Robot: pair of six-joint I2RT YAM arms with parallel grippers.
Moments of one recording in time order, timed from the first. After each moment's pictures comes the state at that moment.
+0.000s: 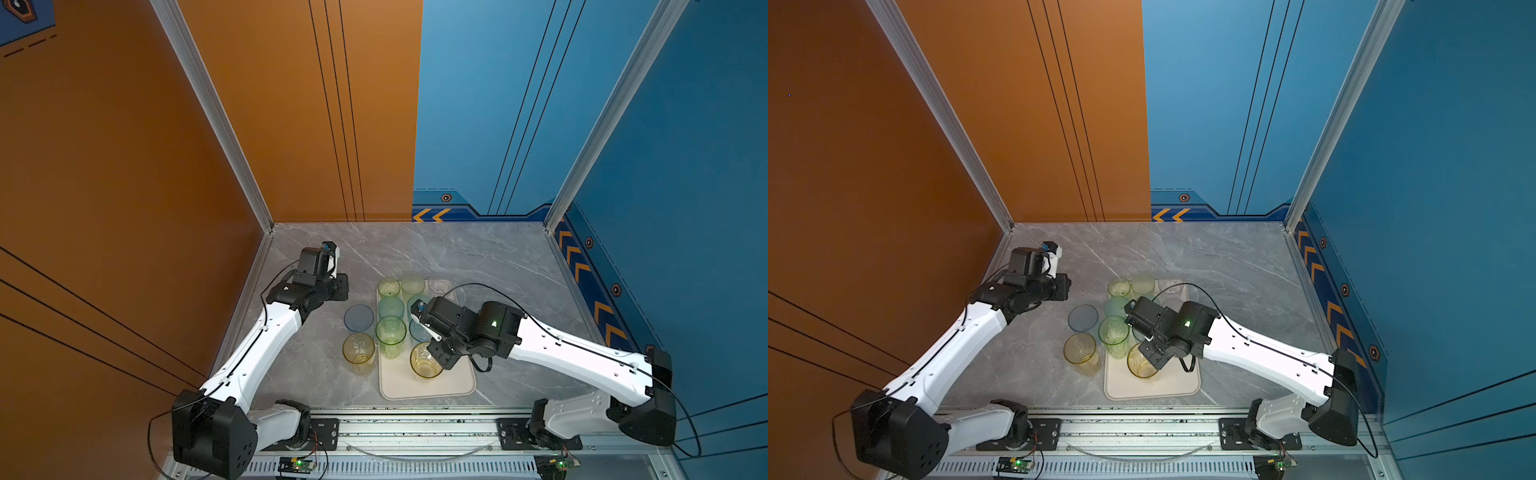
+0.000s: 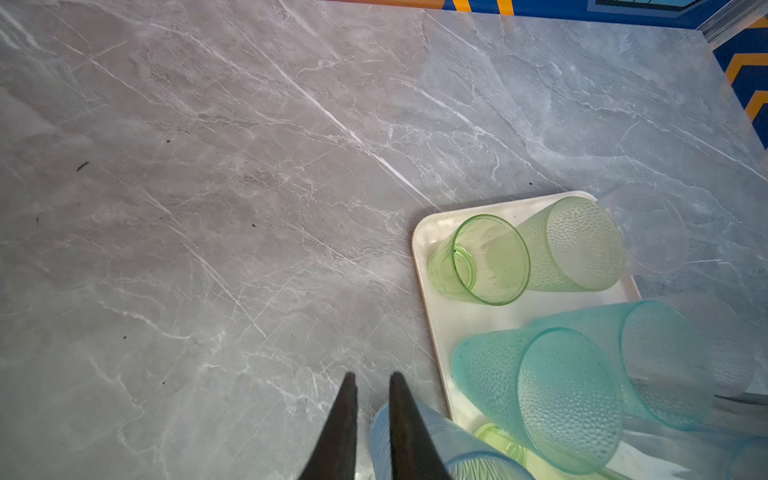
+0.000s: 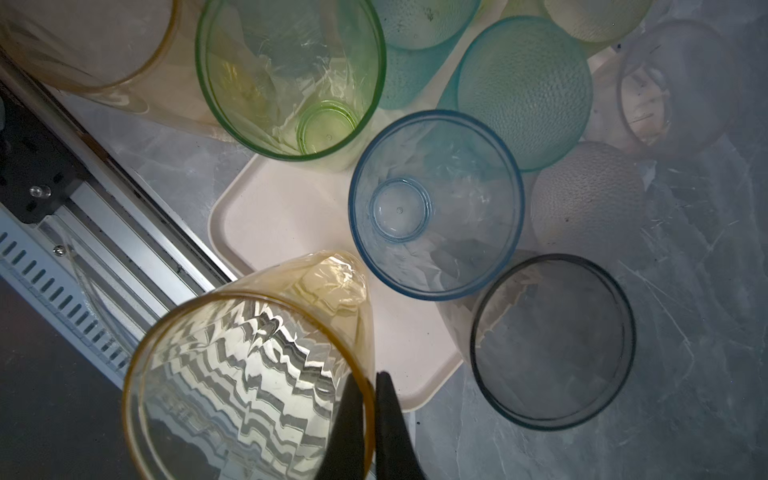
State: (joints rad) left arm -0.24 1.22 1.04 -0.61 0.05 -0.21; right arm 1.10 1.37 1.31 -1.13 0.14 0.26
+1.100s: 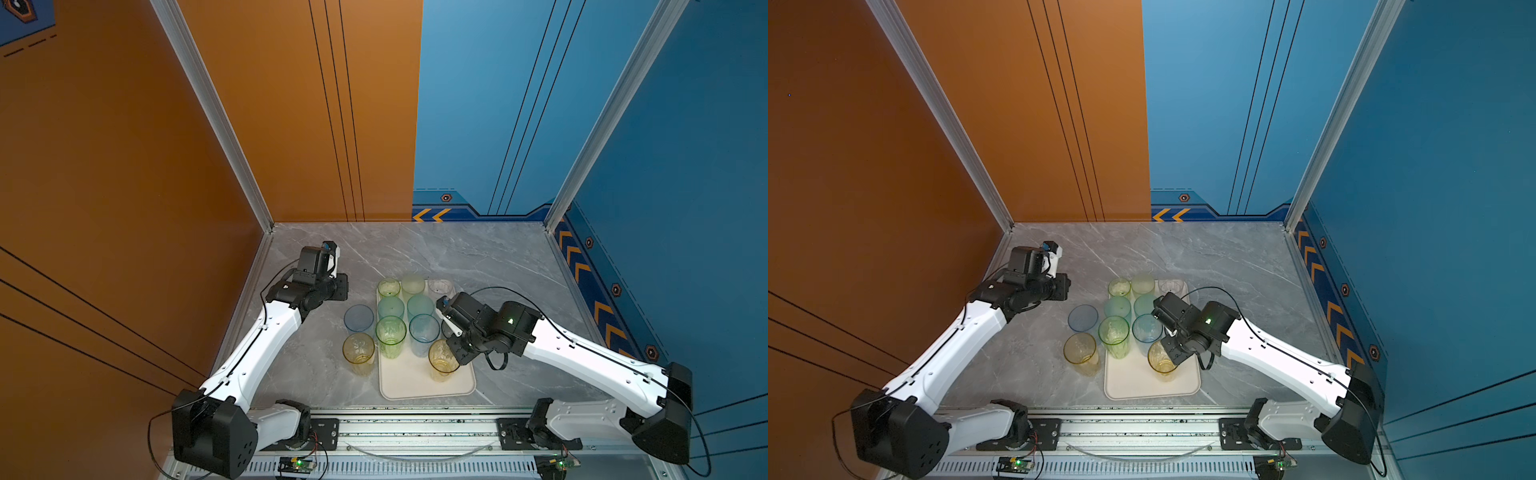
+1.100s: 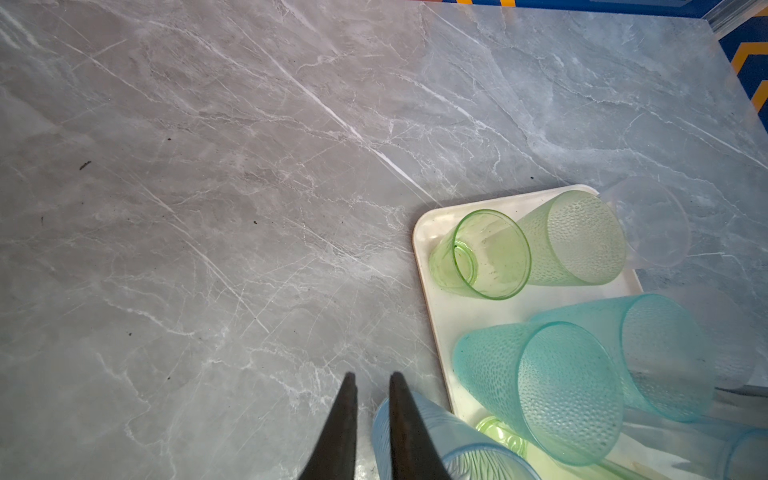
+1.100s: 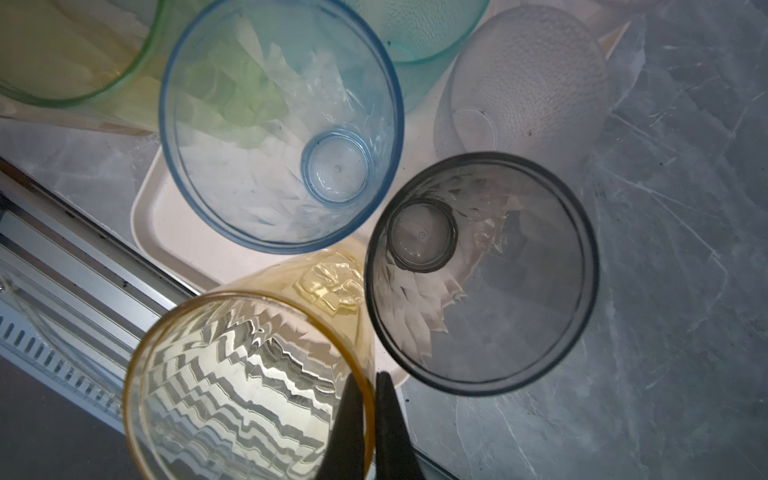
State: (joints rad) left arm -0.24 1.23 1.06 -0.64 0.05 -0.20; right arm 0.94 1.26 1.13 -1.12 0.10 0.32
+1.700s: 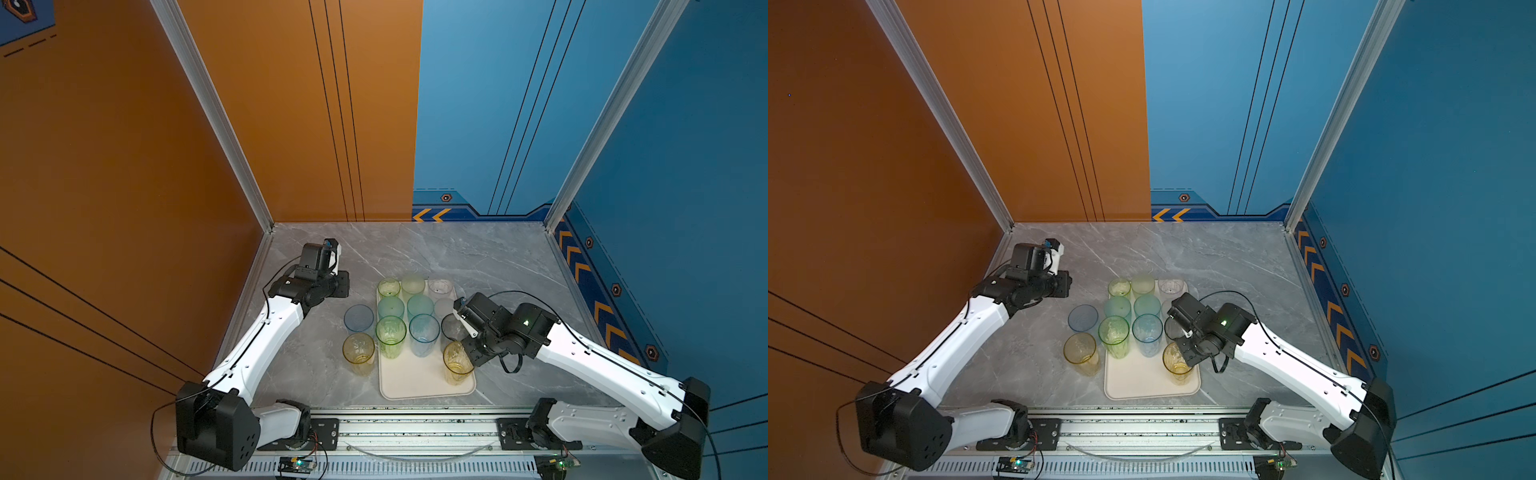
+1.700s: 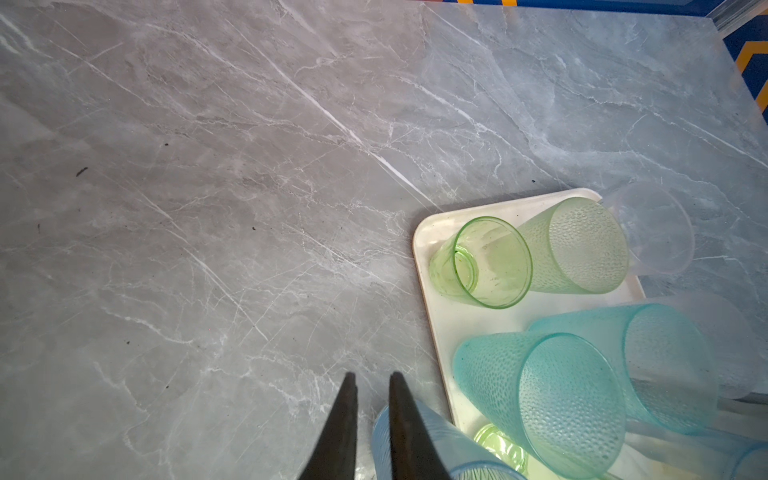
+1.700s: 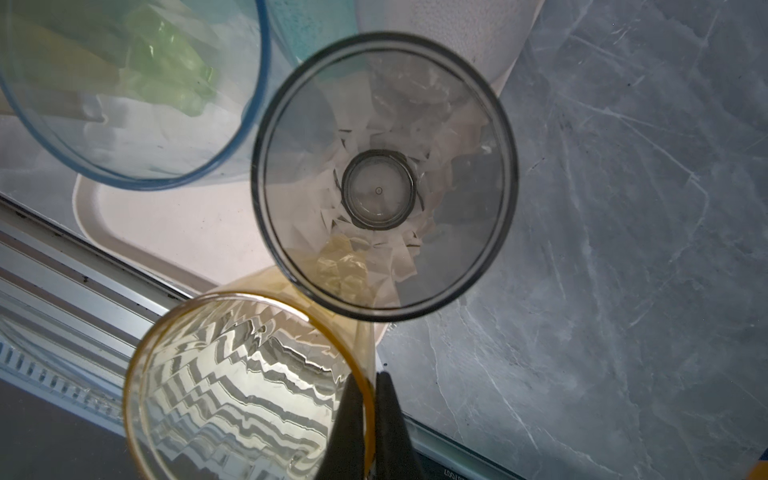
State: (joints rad) left arm -0.24 1.26 1.09 -0.64 0.05 -0.20; right arm 0.85 1.17 1.06 -1.18 0.09 0.34
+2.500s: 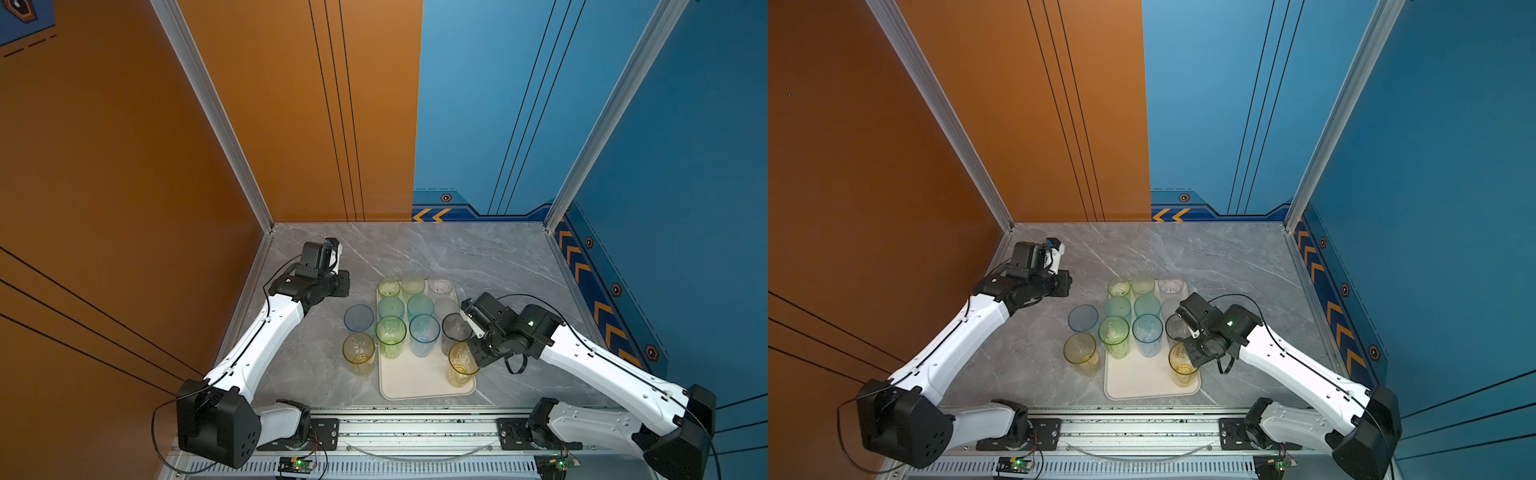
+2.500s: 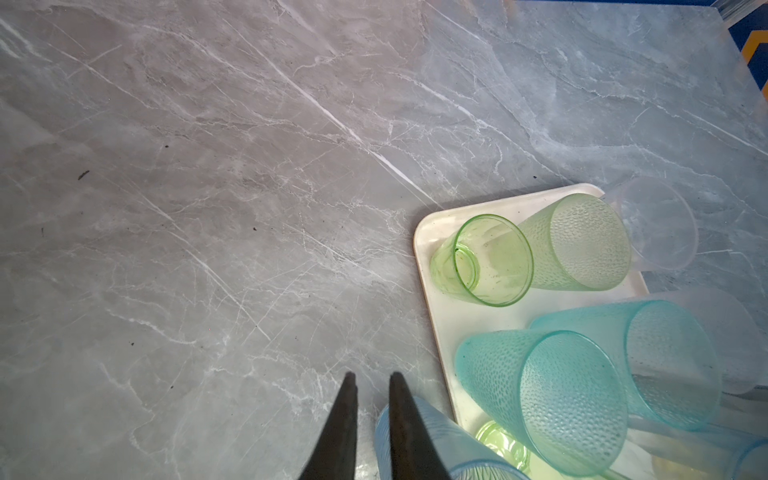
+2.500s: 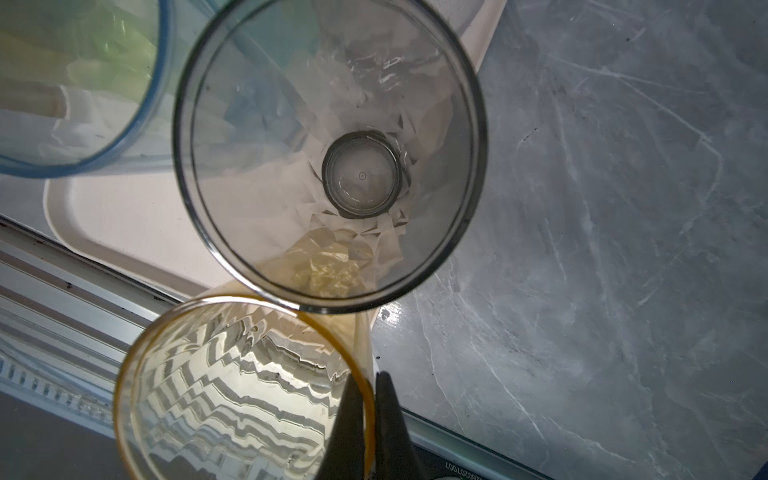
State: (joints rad) left arm -0.24 1.27 1.11 -0.66 0.05 -0.18; right arm 0.80 1.13 1.01 -1.17 0.07 0.34
